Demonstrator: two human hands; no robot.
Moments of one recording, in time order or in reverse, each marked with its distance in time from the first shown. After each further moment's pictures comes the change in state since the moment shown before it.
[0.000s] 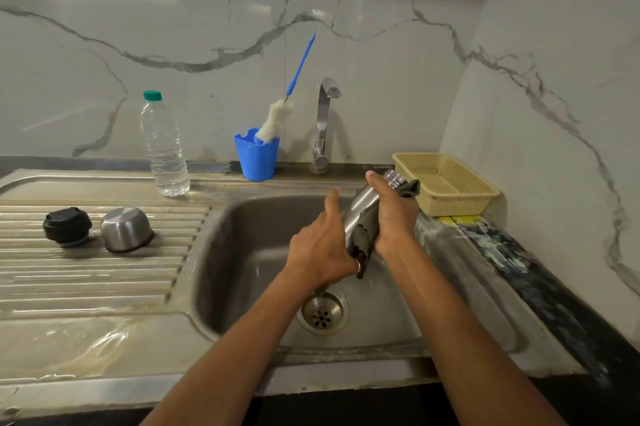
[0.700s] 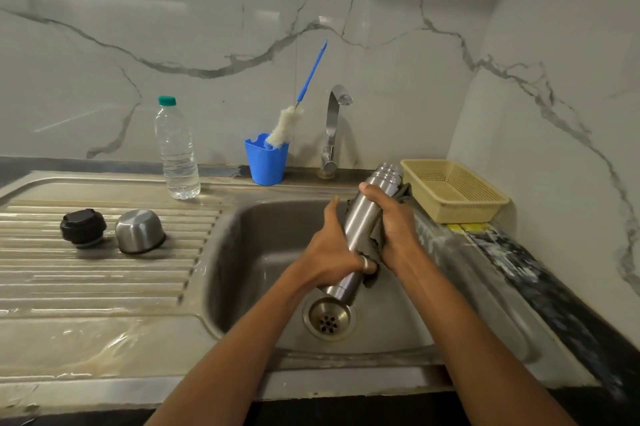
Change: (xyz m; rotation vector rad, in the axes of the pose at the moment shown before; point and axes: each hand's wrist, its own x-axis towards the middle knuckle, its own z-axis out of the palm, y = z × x) left_hand 0.003 -0.011 -0.006 -0.615 -0.175 -0.095; right_hand -0.007 0.005 -0.001 -0.064 -0.219 0.075
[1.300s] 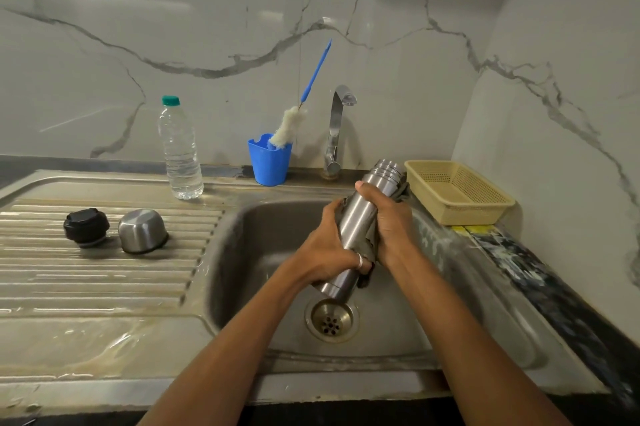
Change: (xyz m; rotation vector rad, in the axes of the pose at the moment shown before) left_hand 0.004 -0.006 -0.013 -0.053 -0.020 0.005; right_hand -0.002 0.001 0.013 -0.005 0.010 -0.032
